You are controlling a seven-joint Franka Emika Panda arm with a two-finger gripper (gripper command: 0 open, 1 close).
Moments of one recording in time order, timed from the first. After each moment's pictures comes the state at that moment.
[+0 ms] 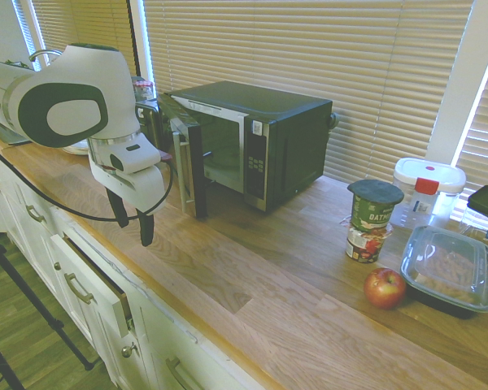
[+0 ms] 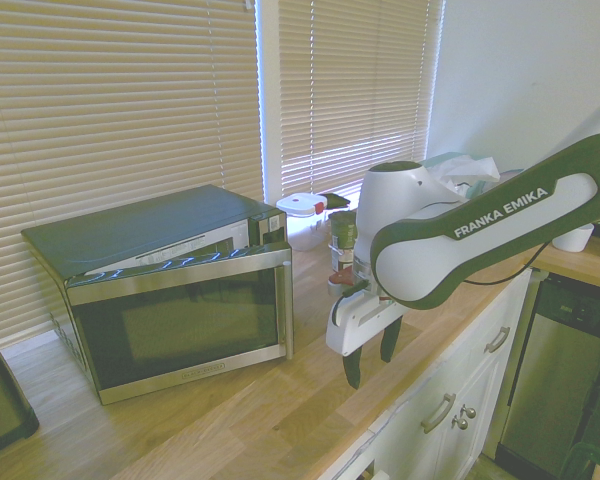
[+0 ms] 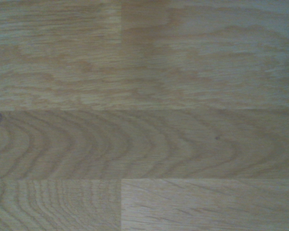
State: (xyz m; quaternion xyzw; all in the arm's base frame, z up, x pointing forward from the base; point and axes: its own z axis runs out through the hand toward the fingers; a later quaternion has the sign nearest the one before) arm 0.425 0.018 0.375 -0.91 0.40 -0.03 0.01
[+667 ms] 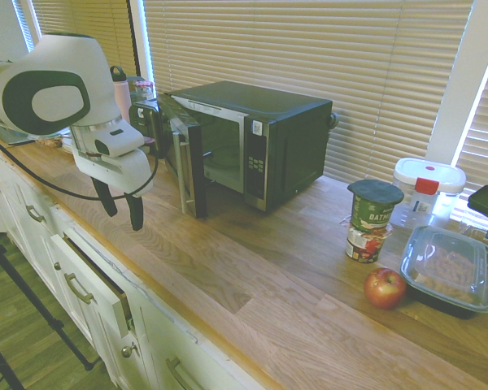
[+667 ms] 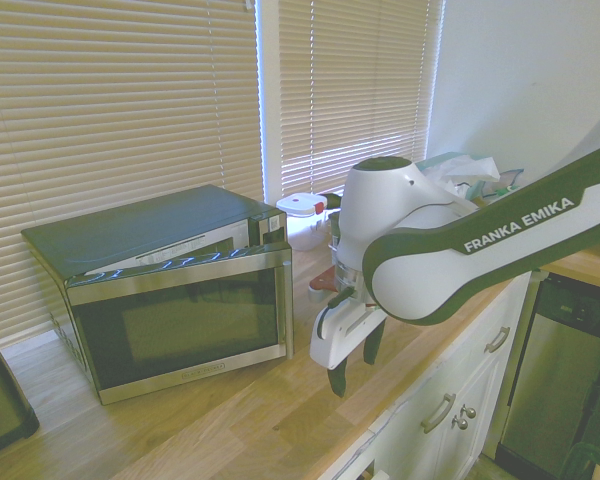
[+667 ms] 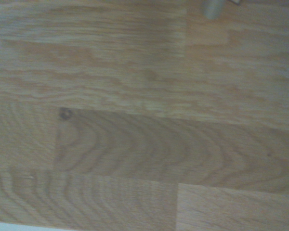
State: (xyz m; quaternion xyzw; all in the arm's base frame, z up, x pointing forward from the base) arm 0.419 0.074 0.398 -0.94 0.35 -0.06 0.00
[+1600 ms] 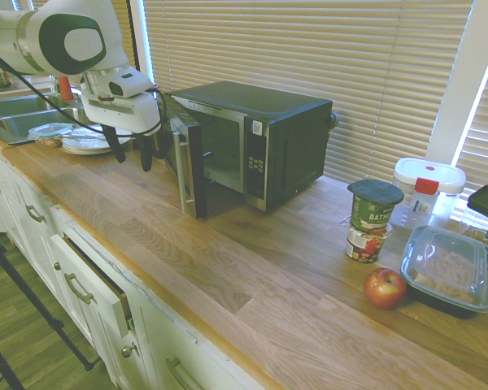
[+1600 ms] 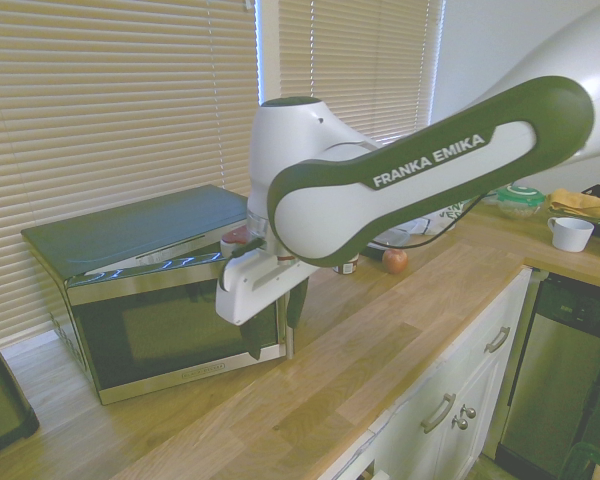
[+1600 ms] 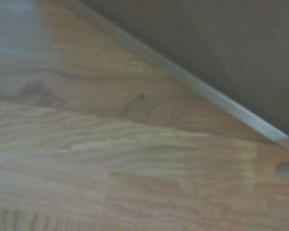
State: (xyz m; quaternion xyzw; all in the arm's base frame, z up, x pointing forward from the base) arm 0.517 0.145 0.468 -0.94 0.33 -0.09 0.02
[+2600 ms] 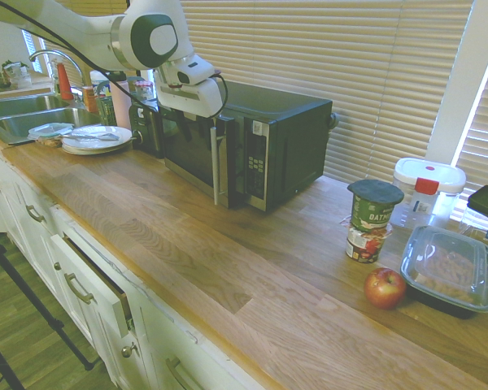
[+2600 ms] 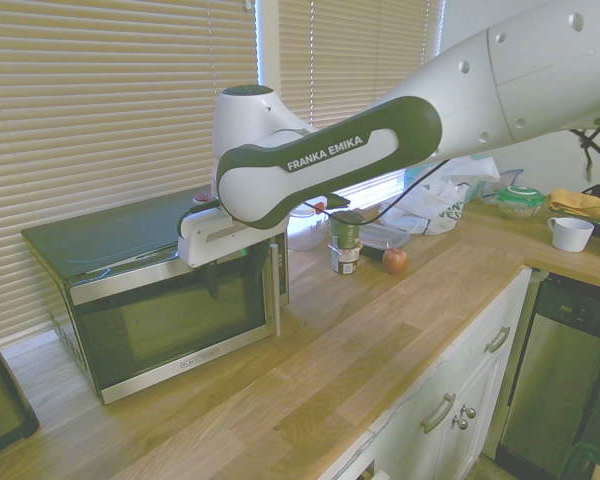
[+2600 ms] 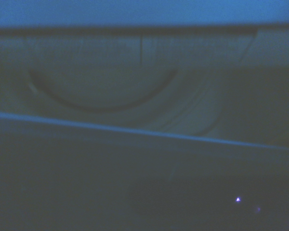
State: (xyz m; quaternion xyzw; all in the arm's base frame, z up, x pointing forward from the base) arm 0.654 0.105 0.481 -0.90 0.41 -0.14 0.04
